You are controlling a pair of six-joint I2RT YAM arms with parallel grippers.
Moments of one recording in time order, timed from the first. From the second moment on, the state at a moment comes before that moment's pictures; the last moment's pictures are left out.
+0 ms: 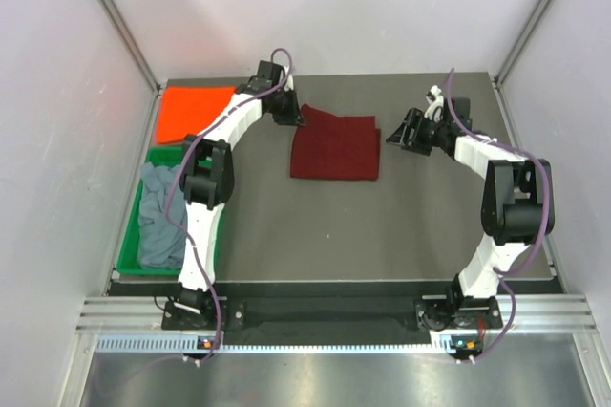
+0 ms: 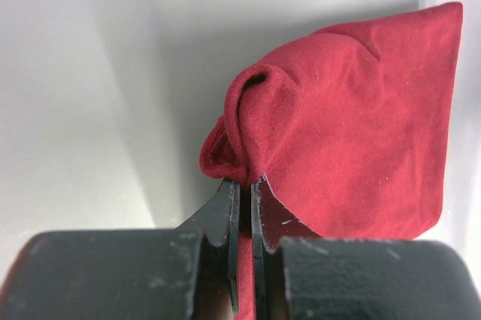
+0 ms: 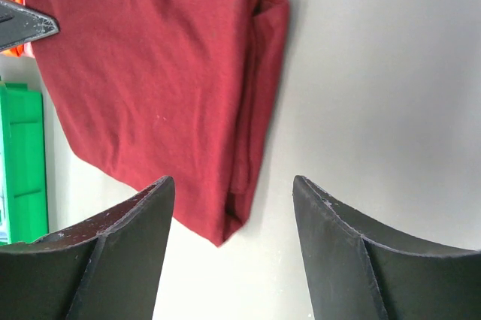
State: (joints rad) left arm -0.30 2.36 2.10 -0.59 0.35 -0.34; right arm 0.02 1.79 1.14 -0.07 -0.55 0.39
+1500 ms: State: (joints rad) left arm -0.18 2.38 1.88 -0.35 0.50 -0.49; right arm 0.02 1.76 1.13 -0.10 -0.54 0.39
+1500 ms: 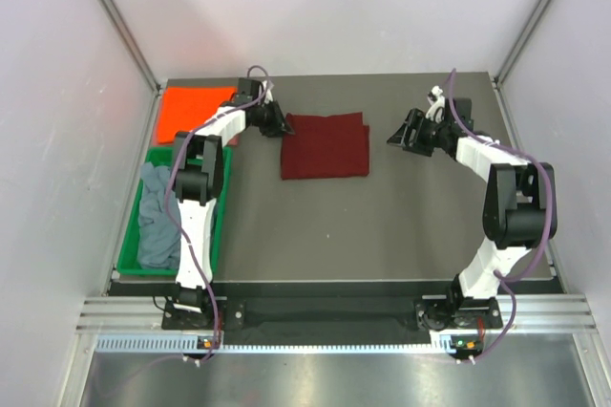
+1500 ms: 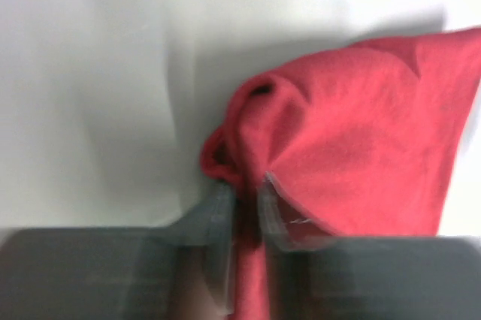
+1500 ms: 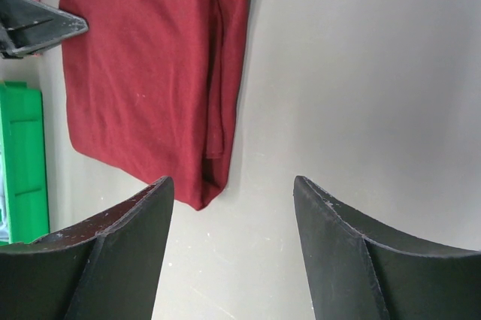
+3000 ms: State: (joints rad) left arm -0.10 2.31 2.37 -0.85 -0.22 0.12; right arm 0.02 1.71 1.10 -0.12 -0.54 0.38
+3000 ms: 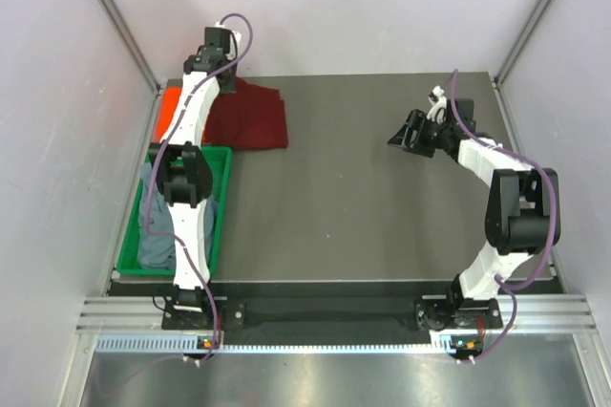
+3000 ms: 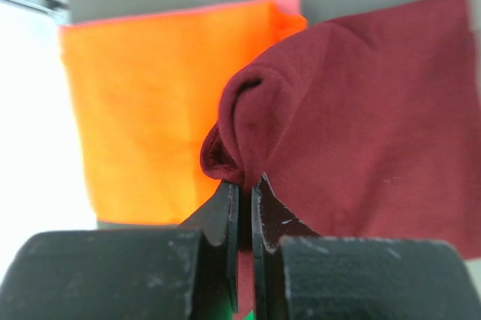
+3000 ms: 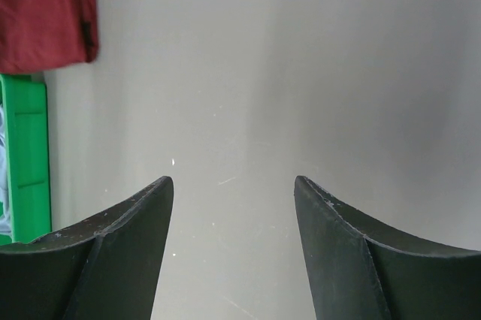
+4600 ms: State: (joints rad) left arm 0.18 2.21 2.28 -0.62 -0.08 0.26; right arm 0.02 1.70 1.10 -0.14 -0.50 0.34
